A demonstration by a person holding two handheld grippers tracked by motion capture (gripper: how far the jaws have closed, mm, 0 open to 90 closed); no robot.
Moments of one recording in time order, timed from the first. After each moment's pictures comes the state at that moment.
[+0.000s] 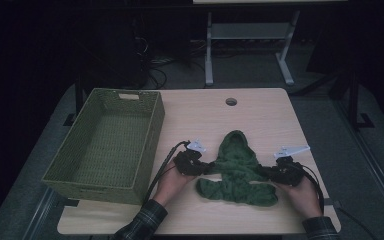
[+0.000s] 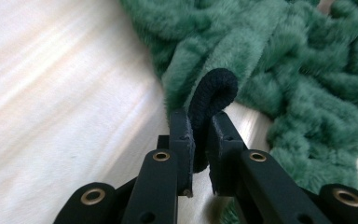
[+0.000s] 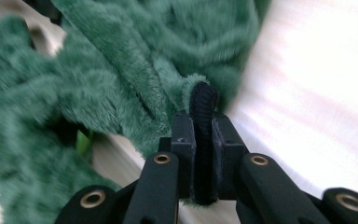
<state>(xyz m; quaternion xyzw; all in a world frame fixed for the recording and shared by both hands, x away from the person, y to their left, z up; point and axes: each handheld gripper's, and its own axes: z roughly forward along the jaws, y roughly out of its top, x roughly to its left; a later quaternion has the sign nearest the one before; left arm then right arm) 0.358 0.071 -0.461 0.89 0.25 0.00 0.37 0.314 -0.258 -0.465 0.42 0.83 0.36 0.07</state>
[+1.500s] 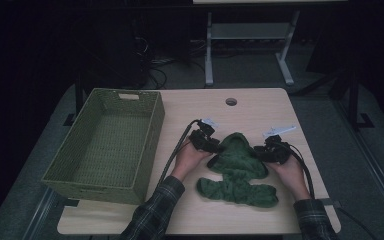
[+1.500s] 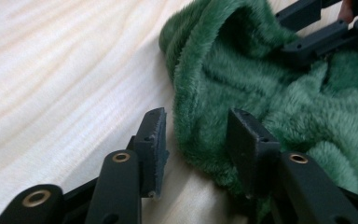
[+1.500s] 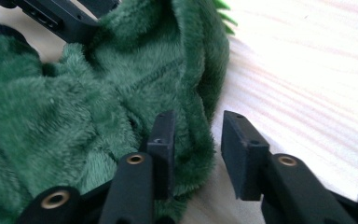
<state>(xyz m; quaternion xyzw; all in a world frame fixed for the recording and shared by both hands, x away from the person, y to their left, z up) 0.435 0.029 -0.458 0.88 0.29 0.00 0.38 0.382 -0.239 -0.461 0.43 0.83 0.36 0.09</state>
